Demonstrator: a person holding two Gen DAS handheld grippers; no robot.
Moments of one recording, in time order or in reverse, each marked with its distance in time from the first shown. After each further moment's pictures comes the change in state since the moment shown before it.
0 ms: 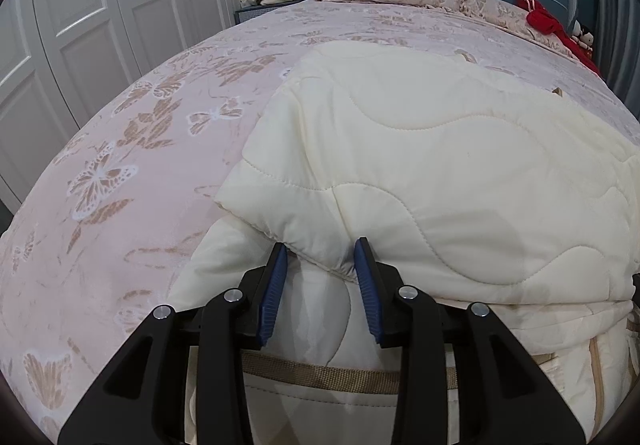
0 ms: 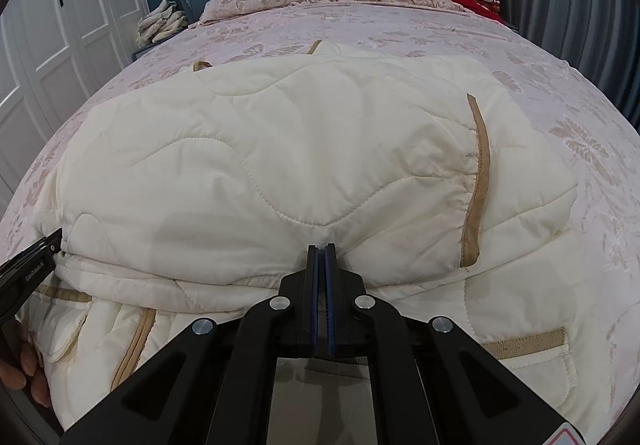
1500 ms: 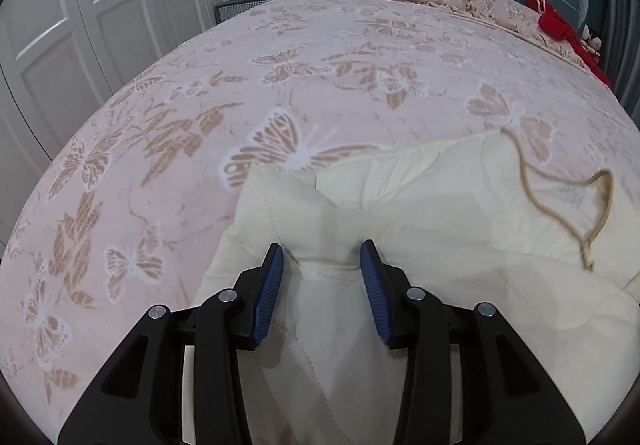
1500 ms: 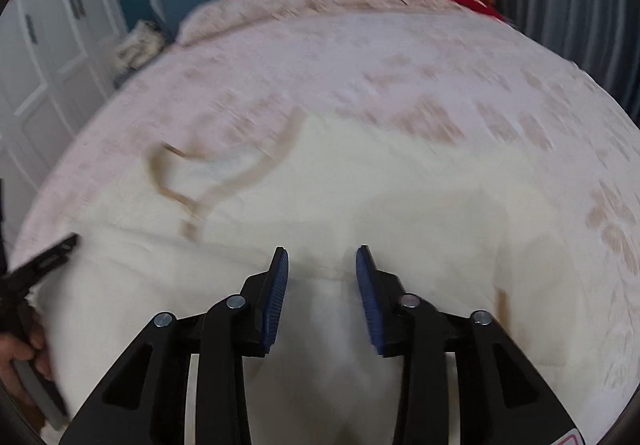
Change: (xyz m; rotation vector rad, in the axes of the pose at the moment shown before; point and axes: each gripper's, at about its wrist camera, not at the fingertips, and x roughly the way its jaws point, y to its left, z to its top) left arm 0.092 -0.020 0.141 -0.009 0.048 -0.050; right arm 0.049 0.002 0.134 0.071 -0.016 0.049
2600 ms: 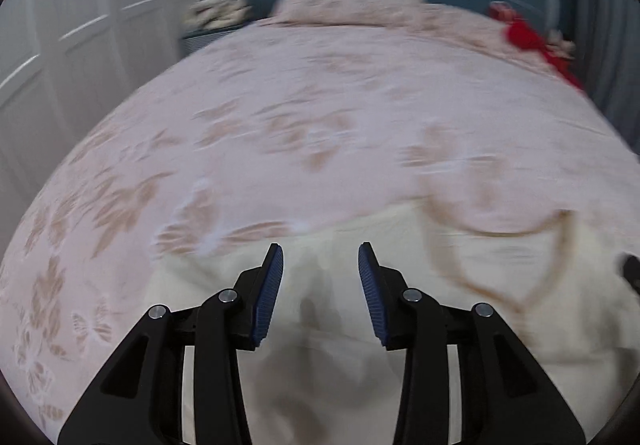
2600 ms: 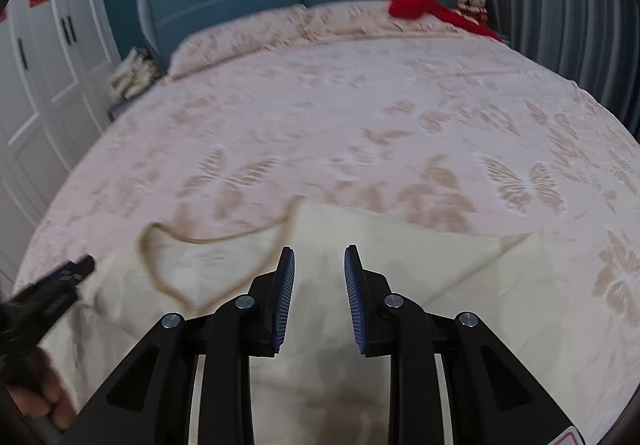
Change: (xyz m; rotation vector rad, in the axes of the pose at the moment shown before) left arm -0.008 -0.073 0.041 0.094 -0.082 -0.114; right arm 0.034 -0.019 0.057 0.040 -0.047 -0.067
